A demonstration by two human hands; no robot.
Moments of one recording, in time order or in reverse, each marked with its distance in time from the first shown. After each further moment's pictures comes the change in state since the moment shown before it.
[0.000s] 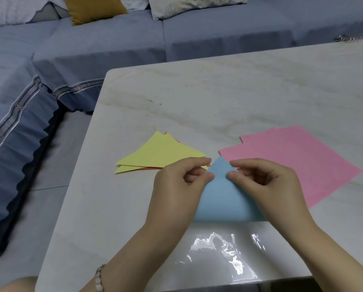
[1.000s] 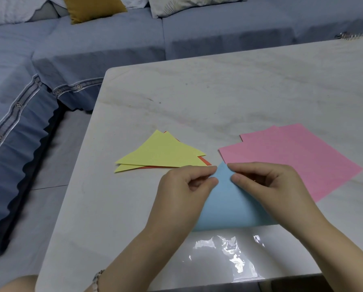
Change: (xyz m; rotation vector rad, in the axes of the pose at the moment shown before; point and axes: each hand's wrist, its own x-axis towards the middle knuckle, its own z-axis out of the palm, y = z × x) left_hand -0.005 -0.005 0.004 0.043 -0.060 -0.013; right_hand 0.000 -0.003 -0.010 -0.059 -0.157 -0.011
